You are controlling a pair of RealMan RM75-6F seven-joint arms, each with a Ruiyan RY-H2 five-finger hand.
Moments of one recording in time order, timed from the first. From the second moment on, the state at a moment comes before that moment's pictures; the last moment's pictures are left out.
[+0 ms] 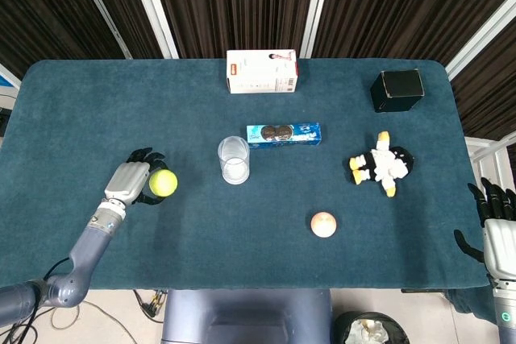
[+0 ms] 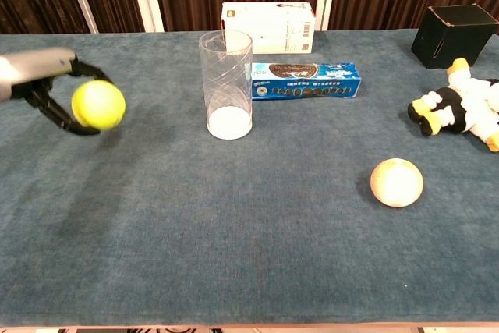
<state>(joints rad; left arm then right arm) -0.64 -1.38 -0.18 -1.57 0.99 0.93 0.16 0.06 -1.16 0.12 -1.53 -1.42 1.52 -0.05</state>
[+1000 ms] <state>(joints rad) -1.07 -1.49 -0.41 -1.77 0.59 1.16 0.73 0.05 -1.16 0.15 -1.52 -1.38 1.52 -0.05</state>
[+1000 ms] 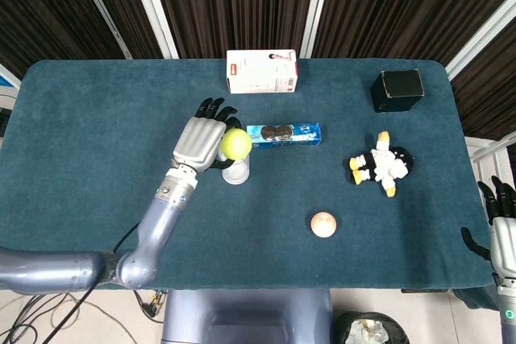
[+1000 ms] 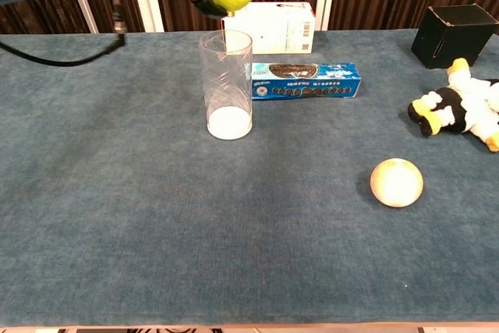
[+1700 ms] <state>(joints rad) -1.12 -1.58 -0.37 -1.65 0.50 1.20 0.80 0.04 -1.15 0.16 -1.52 -1.37 1.53 -0.02</state>
